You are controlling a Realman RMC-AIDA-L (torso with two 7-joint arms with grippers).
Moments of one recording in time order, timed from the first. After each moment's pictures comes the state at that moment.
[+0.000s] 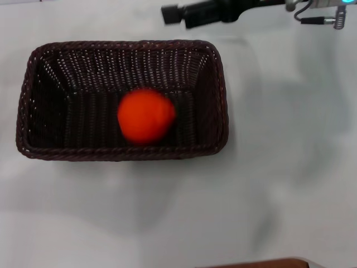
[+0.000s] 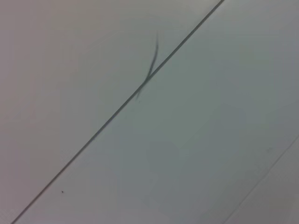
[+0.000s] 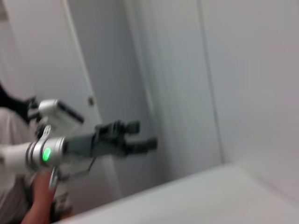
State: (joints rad) left arm -0.27 -2.09 -2.87 -0.86 1.65 -1.66 1.21; right arm 0.75 2.00 2.21 0.77 -1.76 1.58 1.68
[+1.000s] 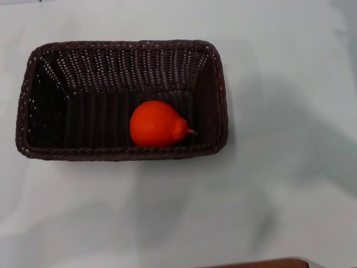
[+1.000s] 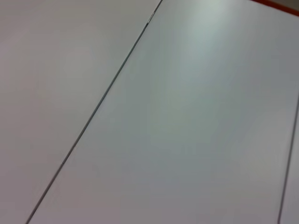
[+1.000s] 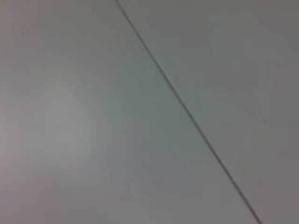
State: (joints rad) left arm -0.22 -2.16 -2.88 -0.34 0.90 -1.63 2.26; right arm 0.45 2.09 2.65 0.12 -0.53 1.51 0.69
